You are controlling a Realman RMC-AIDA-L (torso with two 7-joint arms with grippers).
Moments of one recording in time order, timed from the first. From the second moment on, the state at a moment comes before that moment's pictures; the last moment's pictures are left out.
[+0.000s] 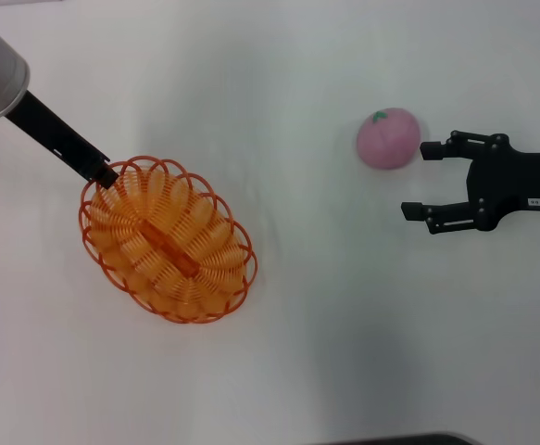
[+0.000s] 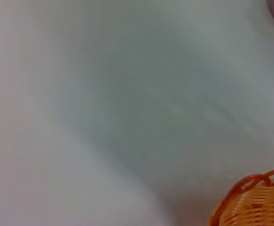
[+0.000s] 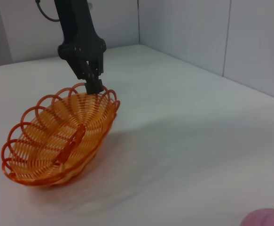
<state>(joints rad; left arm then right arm) -0.94 -2.09 0.92 0.88 2.85 1.60 -2.30 0.47 2.04 -0.48 -0.62 -2.25 -1.55 1.06</state>
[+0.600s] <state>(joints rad) -0.93 -2.06 0.74 0.82 2.84 1.66 -2.40 0.47 2.04 -0.48 -0.62 -2.24 -1.55 1.06</state>
